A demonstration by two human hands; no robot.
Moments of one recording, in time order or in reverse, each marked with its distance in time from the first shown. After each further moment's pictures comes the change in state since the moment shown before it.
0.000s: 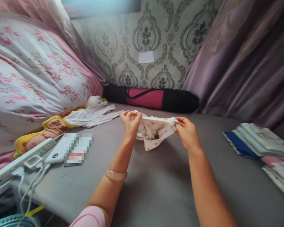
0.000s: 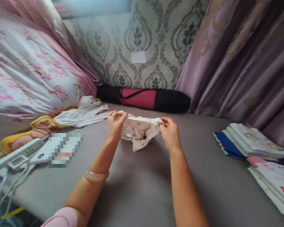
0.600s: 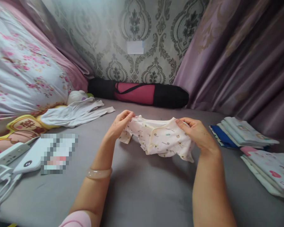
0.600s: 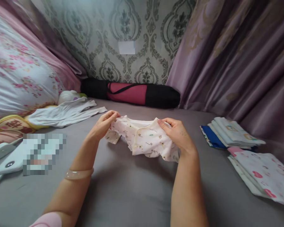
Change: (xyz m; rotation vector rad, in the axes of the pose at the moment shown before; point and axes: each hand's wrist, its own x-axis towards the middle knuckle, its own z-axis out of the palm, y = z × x) left_hand 0.010 -0.008 -0.019 -0.136 -0.566 -0.064; right_hand -0.009 -0.033 -0.065 -0.363 -0.216 0.060
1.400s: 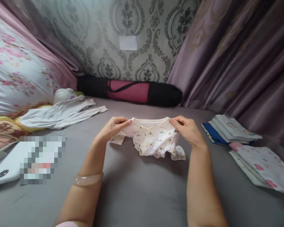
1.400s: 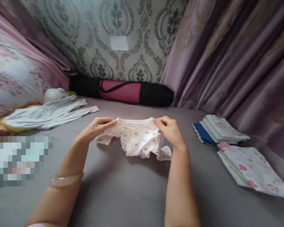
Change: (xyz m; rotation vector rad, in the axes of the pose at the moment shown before) left_hand -0.001 -0.009 -0.008 0.169 -0.251 -0.104; right_hand 0.016 0.023 -0.003 -0.097 0.122 -0.140
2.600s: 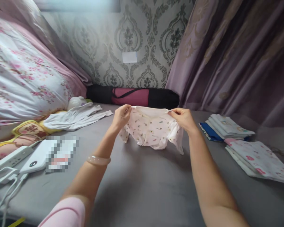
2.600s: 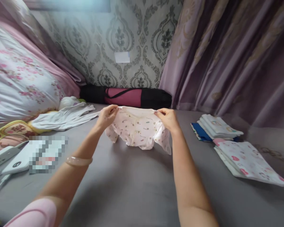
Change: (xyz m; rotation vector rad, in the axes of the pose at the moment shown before) left_hand 0.027 0.031 0.002 0.489 0.492 0.338; right_hand 0.026 -0.008 -0.009 -0.037 0.131 -0.111
